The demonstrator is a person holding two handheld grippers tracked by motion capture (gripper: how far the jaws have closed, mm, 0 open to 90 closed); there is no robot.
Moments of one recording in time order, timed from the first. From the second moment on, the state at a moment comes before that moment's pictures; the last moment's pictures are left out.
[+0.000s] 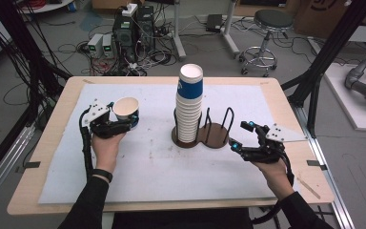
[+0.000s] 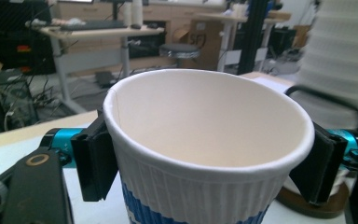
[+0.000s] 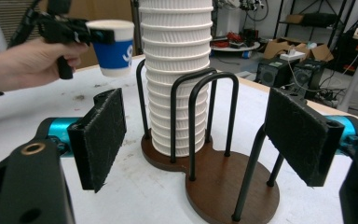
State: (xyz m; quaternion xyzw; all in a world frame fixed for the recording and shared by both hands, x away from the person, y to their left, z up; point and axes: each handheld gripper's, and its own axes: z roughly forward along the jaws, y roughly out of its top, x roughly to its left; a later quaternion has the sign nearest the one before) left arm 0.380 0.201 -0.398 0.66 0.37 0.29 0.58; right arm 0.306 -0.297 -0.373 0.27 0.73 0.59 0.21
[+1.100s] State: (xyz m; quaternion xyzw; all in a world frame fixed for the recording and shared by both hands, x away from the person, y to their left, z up) left arm 0.408 0.198 -0.437 0.73 0.41 0.26 0.49; right arm 0.307 -0.298 -0.375 0.27 0.72 0.60 0.21
